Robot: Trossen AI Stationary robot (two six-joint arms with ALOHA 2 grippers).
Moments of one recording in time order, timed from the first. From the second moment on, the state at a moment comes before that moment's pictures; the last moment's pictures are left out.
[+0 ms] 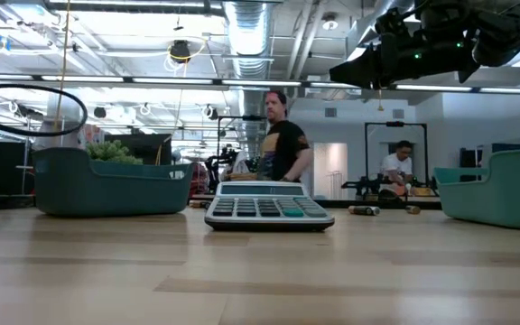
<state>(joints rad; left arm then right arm) -0.76 1.57 0.76 -0.63 0.16 -1.82 -0.47 1.07 0.49 0.55 -0.19 -0.21</state>
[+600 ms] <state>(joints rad) -0.58 1.52 1.07 -0.82 -0.31 -1.36 -0.47 1.07 0.49 0.55 -0.19 -0.21</state>
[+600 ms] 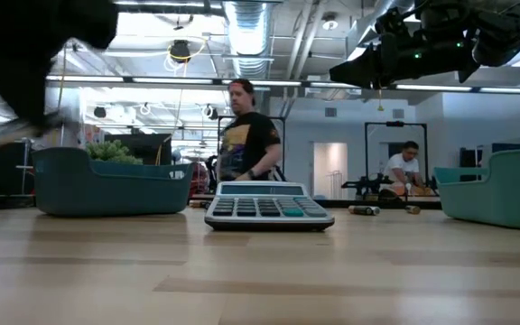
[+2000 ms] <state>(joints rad) 0.20 1.48 0.94 -0.80 -0.37 -0.70 -0.47 1.07 0.49 0.50 -0.19 -0.23</state>
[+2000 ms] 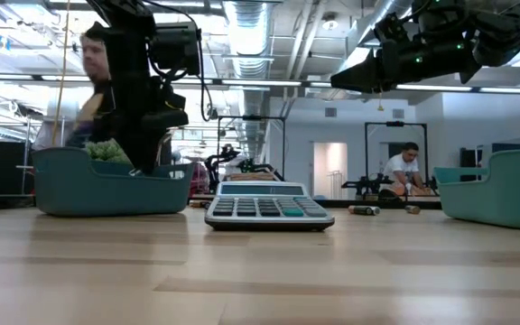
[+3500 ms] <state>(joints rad) 0.67 1.92 1.59 -0.99 -0.21 0.32 -0.47 1.07 0.49 0.47 -0.19 -0.24</state>
